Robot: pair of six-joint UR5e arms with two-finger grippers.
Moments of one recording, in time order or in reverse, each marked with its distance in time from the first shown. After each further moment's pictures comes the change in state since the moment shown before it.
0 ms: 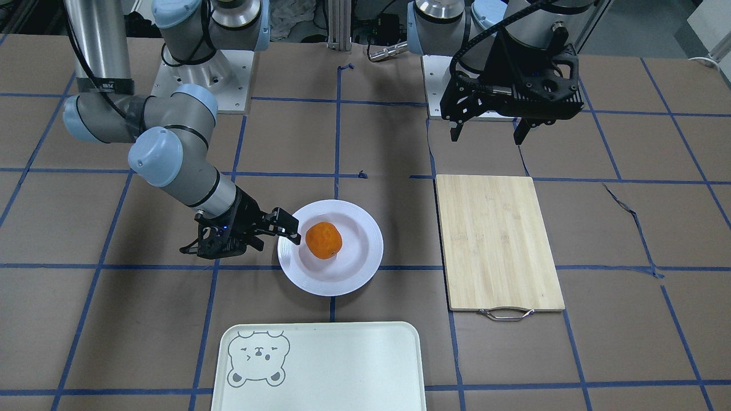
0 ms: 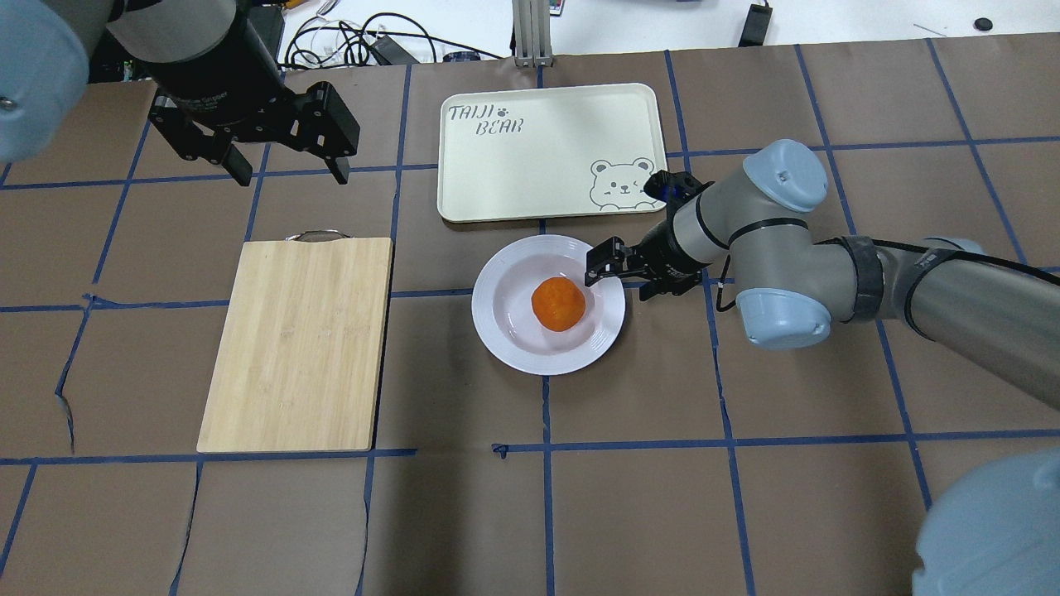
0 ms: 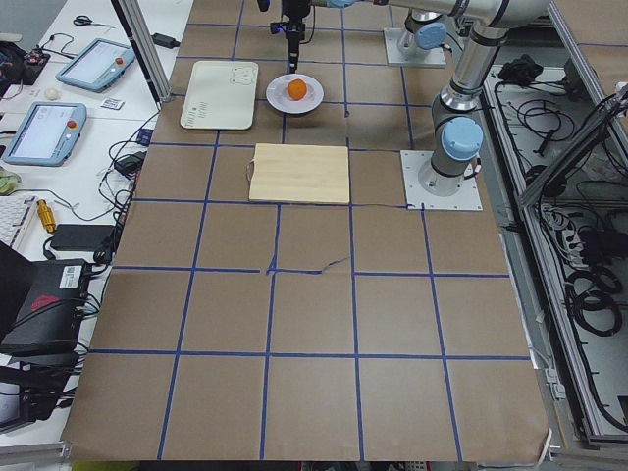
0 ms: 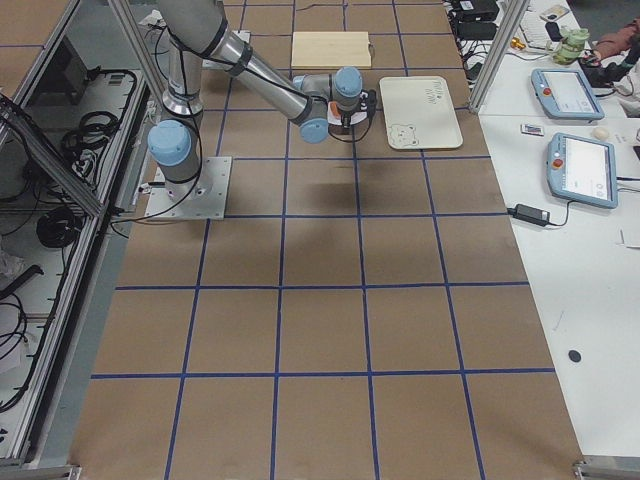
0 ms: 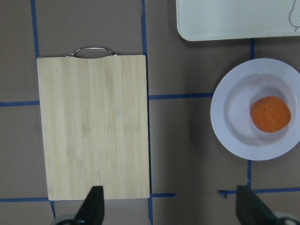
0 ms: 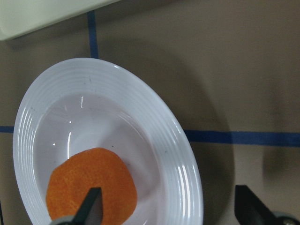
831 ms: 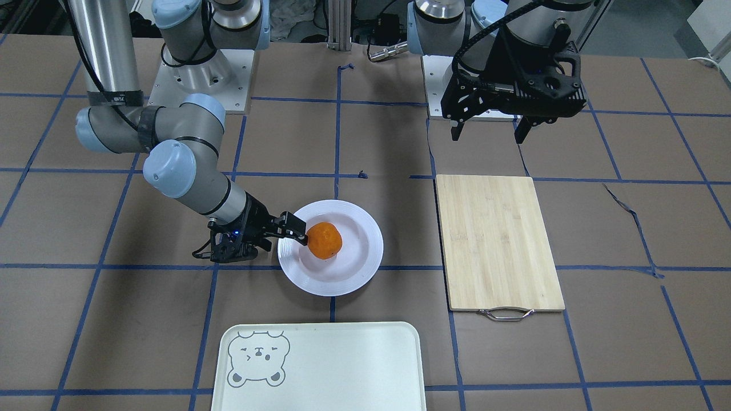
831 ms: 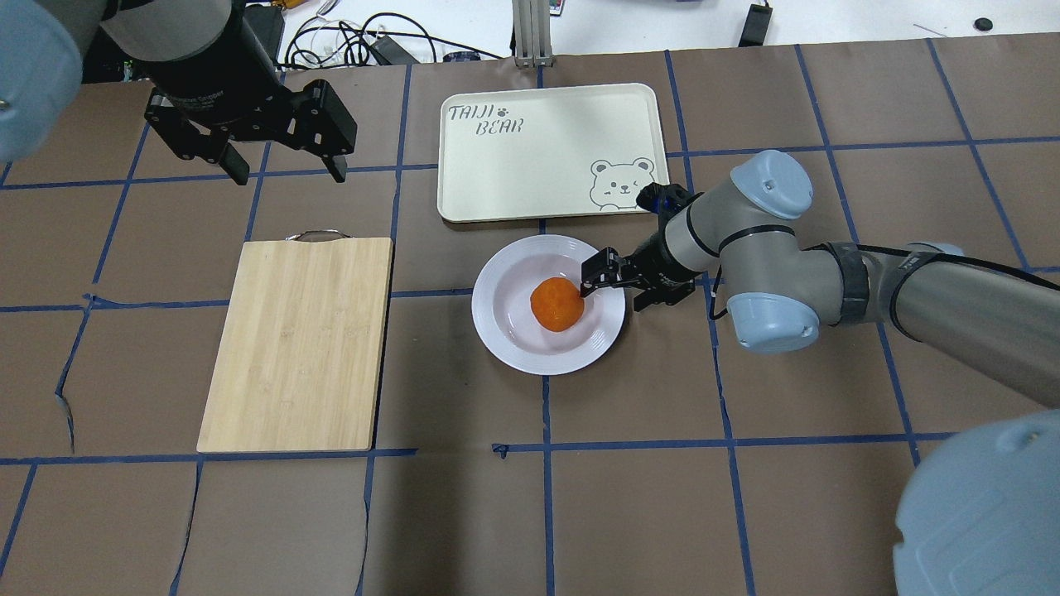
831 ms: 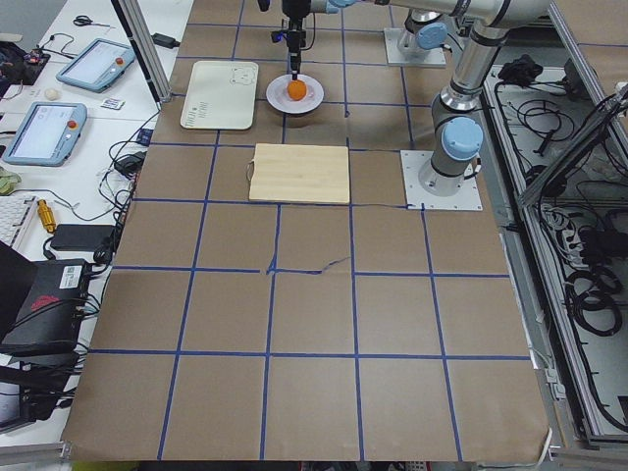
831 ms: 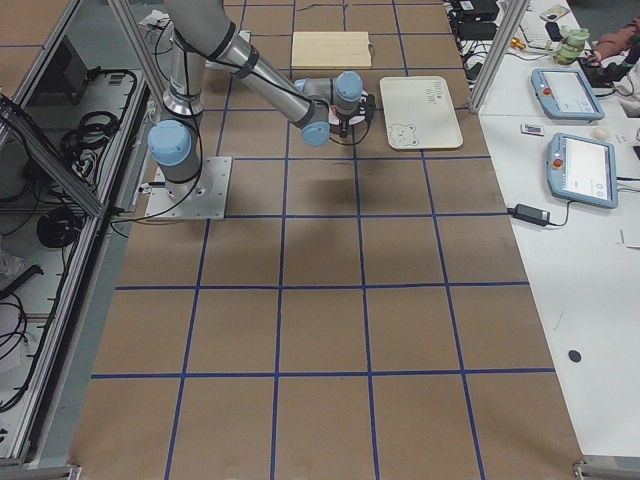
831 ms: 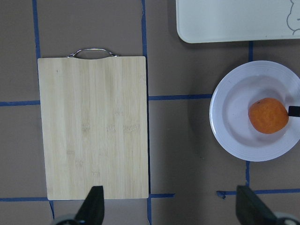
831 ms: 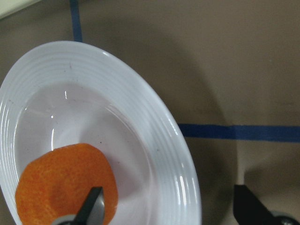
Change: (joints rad) left arm 0.005 0.003 0.000 0.001 -0.001 -0.004; right arm 0.007 0.033 0.001 -0.001 0.000 0.001
